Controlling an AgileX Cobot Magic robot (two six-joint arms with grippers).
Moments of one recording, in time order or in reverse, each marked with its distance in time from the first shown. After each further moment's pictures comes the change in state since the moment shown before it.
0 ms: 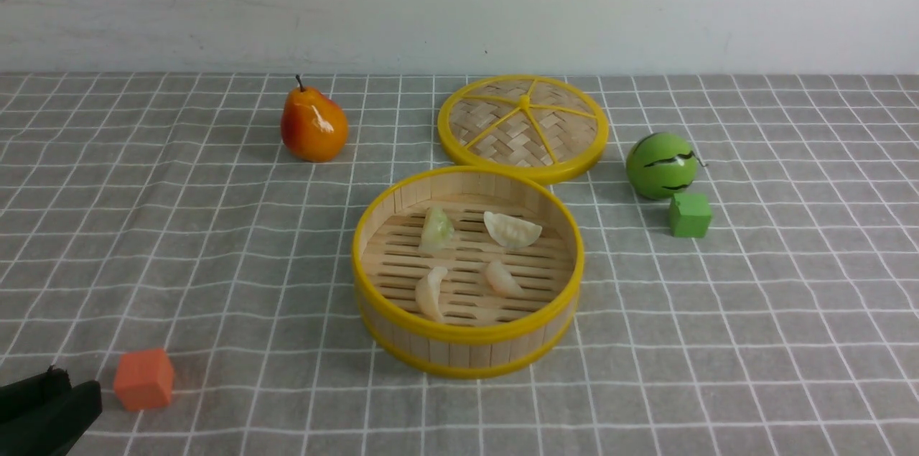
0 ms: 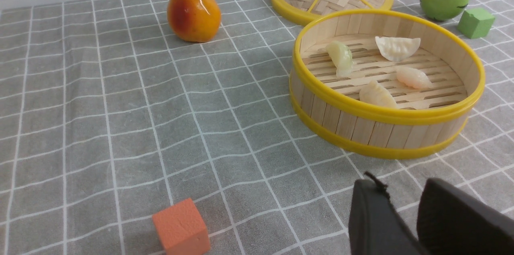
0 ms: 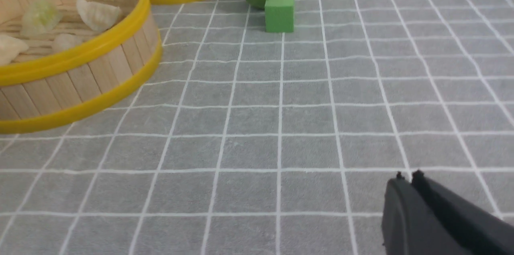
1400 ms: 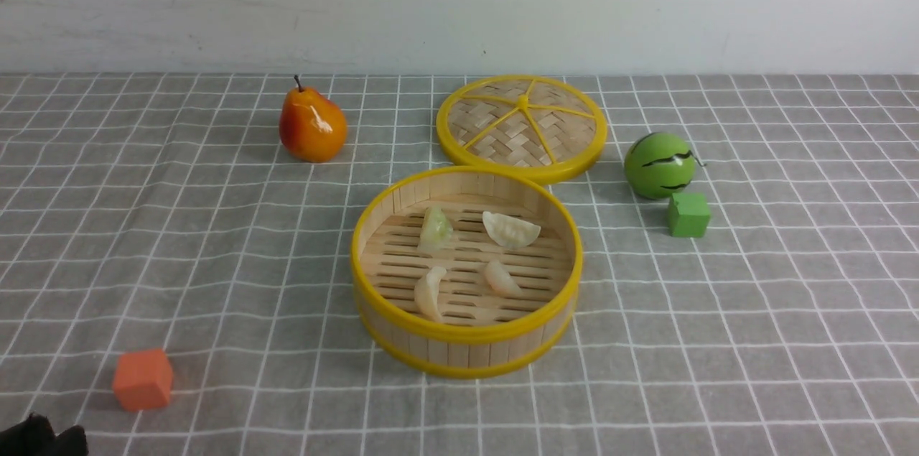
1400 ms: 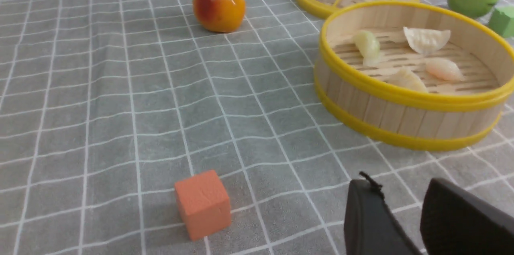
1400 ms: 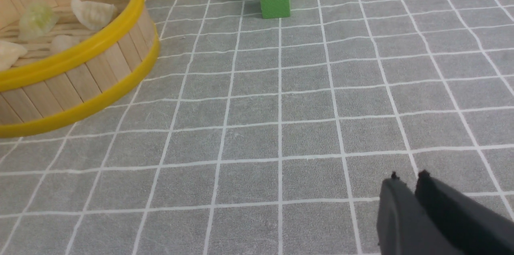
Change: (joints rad) right arm 0.005 0.000 -0.004 -0.023 0.019 0.033; left arm 0.109 -0.201 0.206 -0.018 -0.106 -0.021
